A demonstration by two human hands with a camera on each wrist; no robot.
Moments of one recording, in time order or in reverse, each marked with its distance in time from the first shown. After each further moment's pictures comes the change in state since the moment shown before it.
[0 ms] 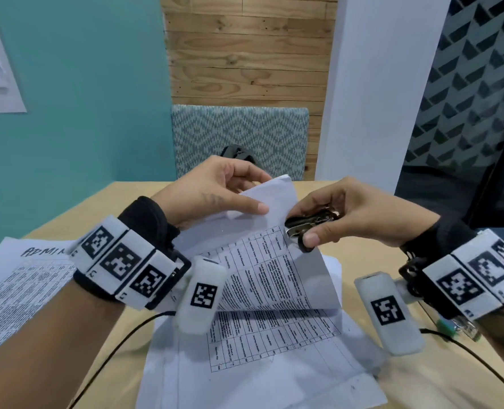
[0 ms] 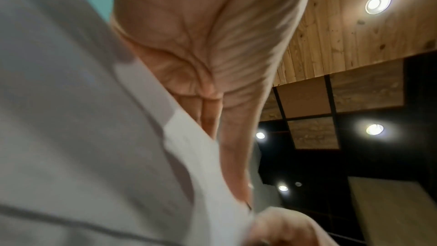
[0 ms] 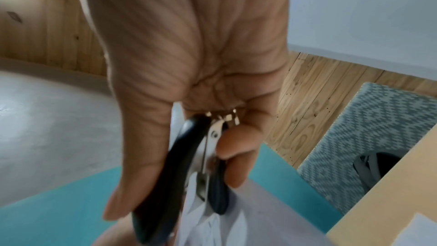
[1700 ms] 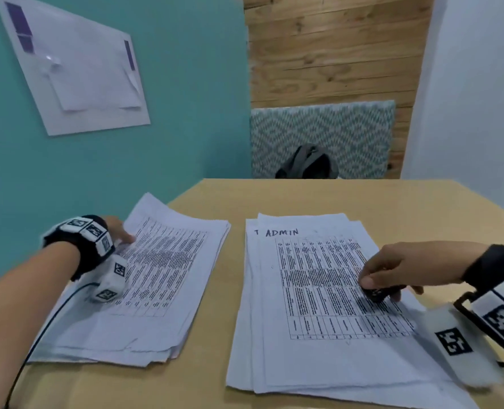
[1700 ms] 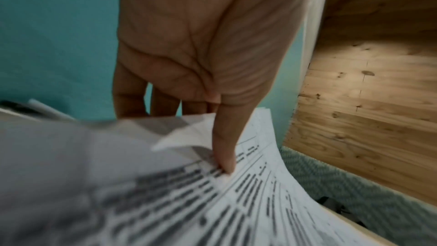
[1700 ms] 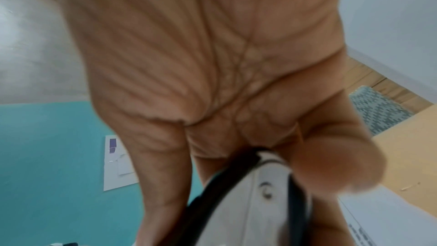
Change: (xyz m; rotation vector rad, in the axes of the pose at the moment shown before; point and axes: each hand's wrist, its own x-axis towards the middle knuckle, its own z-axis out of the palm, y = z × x) left_hand -0.145 -0.177 -0.211 0.899 0.213 -1.232; right_hand 0.015 0.046 0.040 -0.480 -0.472 0.358
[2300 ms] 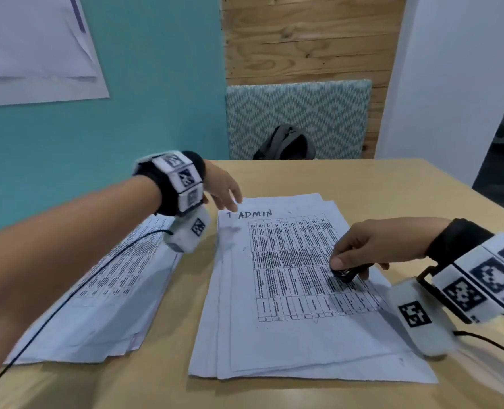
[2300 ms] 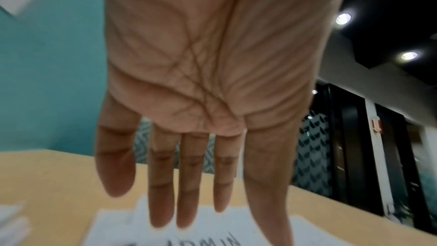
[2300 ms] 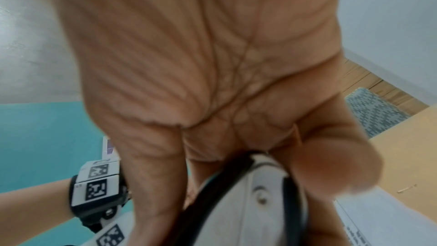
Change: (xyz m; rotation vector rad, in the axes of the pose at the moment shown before) left_hand -0.100 0.222 -0.026 0.090 -0.264 0.615; right_hand -0.002 -0.003 0.000 0.022 -0.008 0.005
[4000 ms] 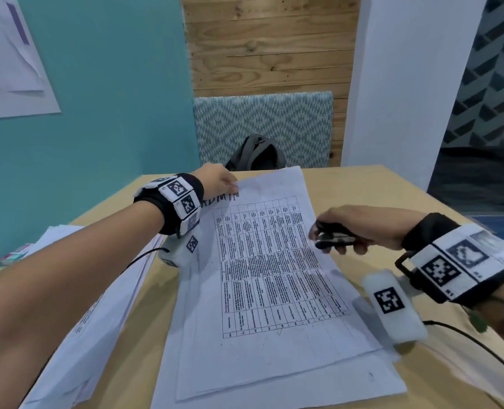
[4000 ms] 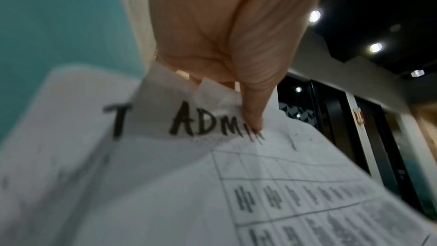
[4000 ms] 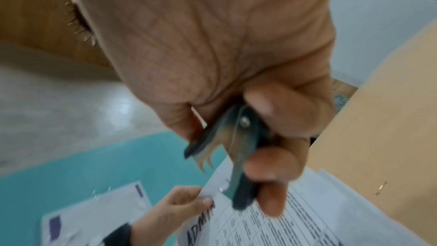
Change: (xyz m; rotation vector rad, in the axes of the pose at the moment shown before) left_hand 0.045 0.034 -0.006 -0.040 0.547 0.322; right_hand -0.004 0.021 -0.020 0.479 0.272 0.076
